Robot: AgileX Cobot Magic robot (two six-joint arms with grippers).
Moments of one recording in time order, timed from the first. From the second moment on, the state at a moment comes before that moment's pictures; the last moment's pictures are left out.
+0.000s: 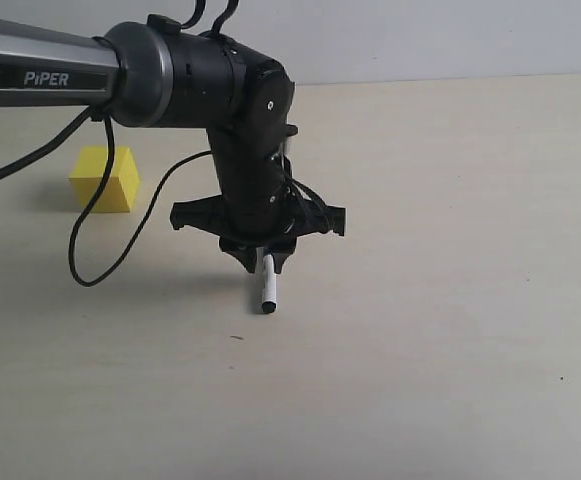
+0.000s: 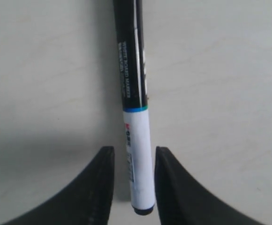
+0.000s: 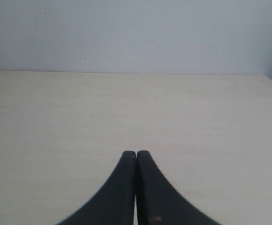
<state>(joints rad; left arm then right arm) -0.76 2.18 -1.58 0.01 0.96 -0.63 0.17 0.00 0.00 -0.08 0.31 0.06</state>
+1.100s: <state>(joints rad) -0.77 2.23 -1.58 0.01 0.93 -0.63 0.17 0.00 0.00 -0.08 0.31 0.06</state>
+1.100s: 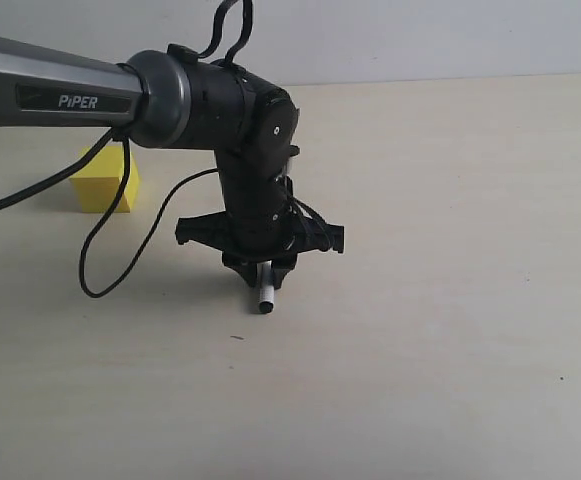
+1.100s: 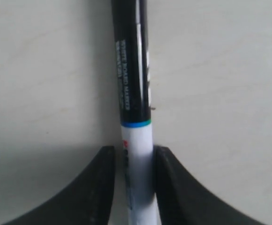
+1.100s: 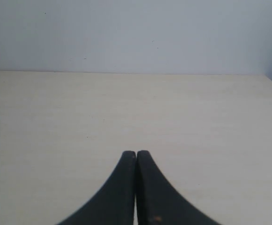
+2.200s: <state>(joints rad) -0.79 1.87 -1.43 0.13 1.05 -0.42 0.17 0.00 0.00 -0.08 0.31 0.06</state>
